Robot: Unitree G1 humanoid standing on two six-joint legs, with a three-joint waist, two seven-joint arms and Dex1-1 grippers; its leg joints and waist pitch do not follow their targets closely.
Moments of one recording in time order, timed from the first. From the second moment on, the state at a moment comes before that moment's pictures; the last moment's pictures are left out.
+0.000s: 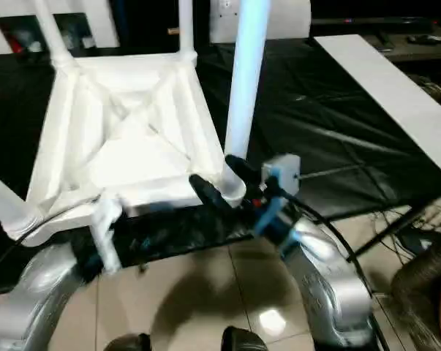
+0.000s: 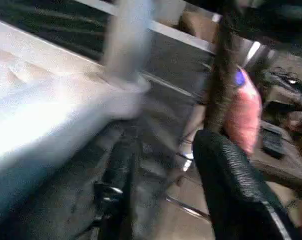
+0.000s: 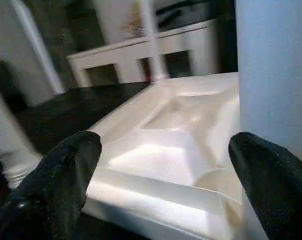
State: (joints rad) left arm 0.10 0.26 -0.08 -0.28 -0.31 0.33 -0.85; right arm -0.13 -0.13 -0.01 -0.31 0.42 0.43 0.56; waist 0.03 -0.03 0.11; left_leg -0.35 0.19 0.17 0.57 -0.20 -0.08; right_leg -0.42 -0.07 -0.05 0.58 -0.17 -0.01
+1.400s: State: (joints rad) left arm 0.07 0.31 0.23 -0.43 -0.56 0.41 -0.67; right arm -0.28 -0.08 0.15 0.15 0.20 0.47 0.31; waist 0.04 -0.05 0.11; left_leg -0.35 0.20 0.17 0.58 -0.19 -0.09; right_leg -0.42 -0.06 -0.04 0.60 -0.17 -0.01
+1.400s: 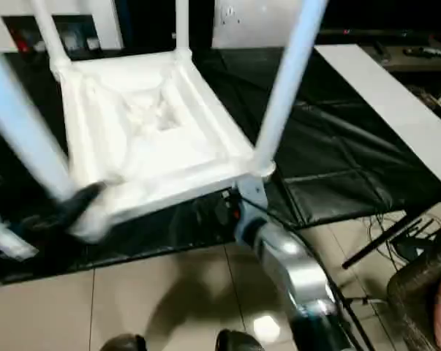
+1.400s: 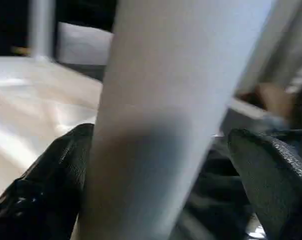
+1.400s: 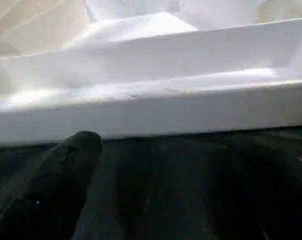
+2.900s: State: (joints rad) left arm -0.36 0.27 -0.17 0.05 -0.38 0.22 -0.89; right arm -0.27 -0.20 -0.08 0.28 0.17 0.19 0.29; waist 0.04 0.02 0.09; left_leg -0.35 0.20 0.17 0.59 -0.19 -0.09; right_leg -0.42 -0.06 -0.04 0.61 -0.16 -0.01
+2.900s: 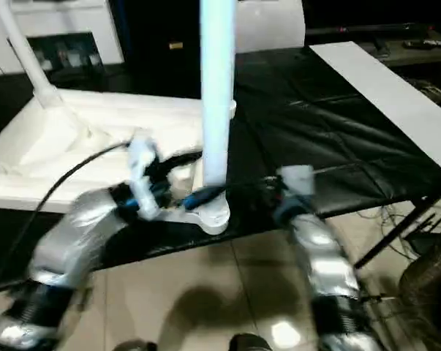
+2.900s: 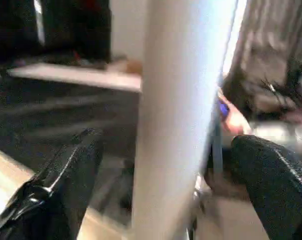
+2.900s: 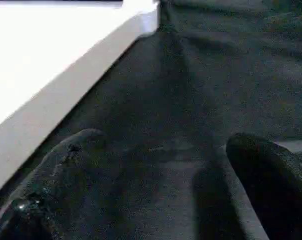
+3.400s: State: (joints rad) left arm -0.57 0.50 -0.33 0.44 -0.10 0.04 -1.12; right arm -0.06 -0.48 0.03 -0.19 0.33 0.39 0.70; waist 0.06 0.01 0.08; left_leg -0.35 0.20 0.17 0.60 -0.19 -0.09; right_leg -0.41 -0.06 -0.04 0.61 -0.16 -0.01
